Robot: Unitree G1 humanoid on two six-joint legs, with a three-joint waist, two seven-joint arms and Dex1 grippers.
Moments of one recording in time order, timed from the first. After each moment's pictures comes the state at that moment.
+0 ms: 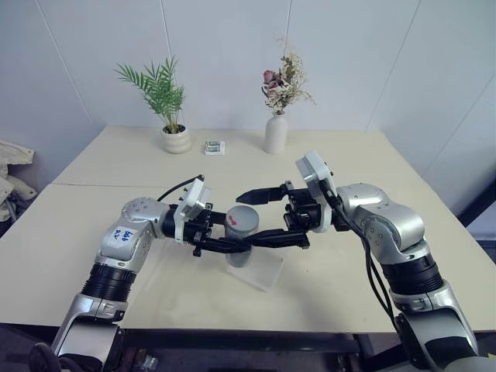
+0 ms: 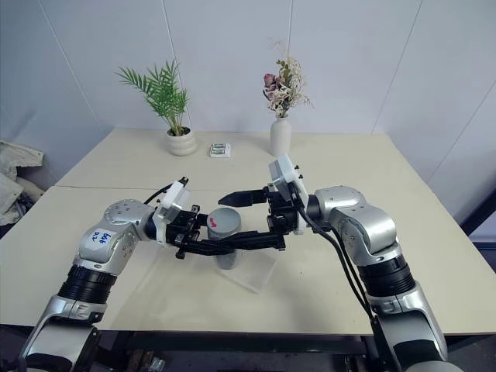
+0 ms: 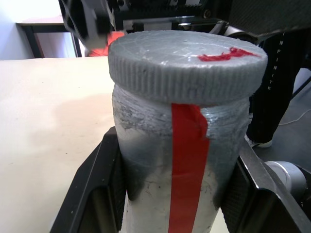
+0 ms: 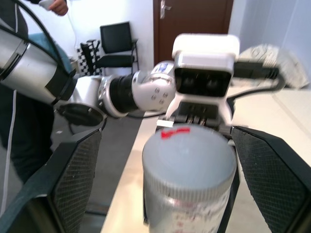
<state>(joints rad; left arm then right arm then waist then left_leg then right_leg) -0.80 0.55 -0.08 0.17 -0.47 0.35 -1.39 -0.92 -0.46 0.10 -0.05 0.65 0.58 1.23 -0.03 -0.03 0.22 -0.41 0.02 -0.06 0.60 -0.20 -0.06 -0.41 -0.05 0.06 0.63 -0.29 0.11</state>
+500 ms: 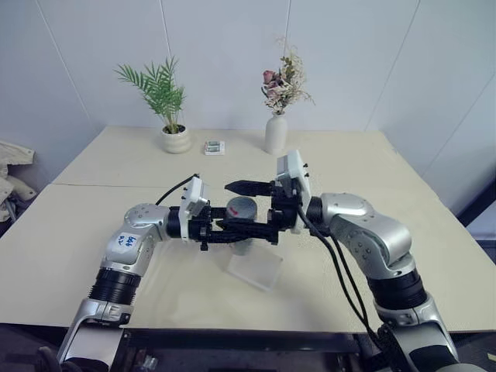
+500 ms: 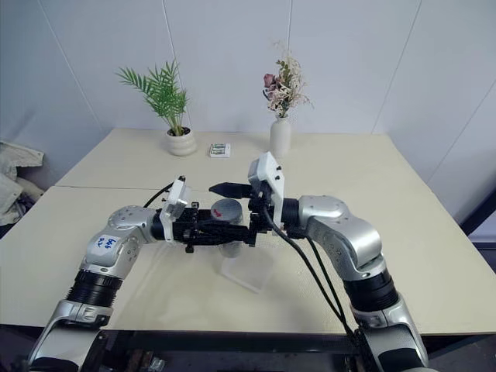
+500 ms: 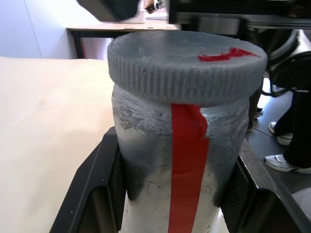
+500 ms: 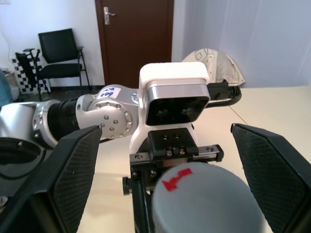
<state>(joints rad) -0.78 0.50 -0.04 0.22 -0.45 0.30 -1.26 -0.86 -0.36 0.13 -0.20 0.59 0.68 0.89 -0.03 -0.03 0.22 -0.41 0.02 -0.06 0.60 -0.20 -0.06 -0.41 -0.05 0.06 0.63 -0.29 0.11</state>
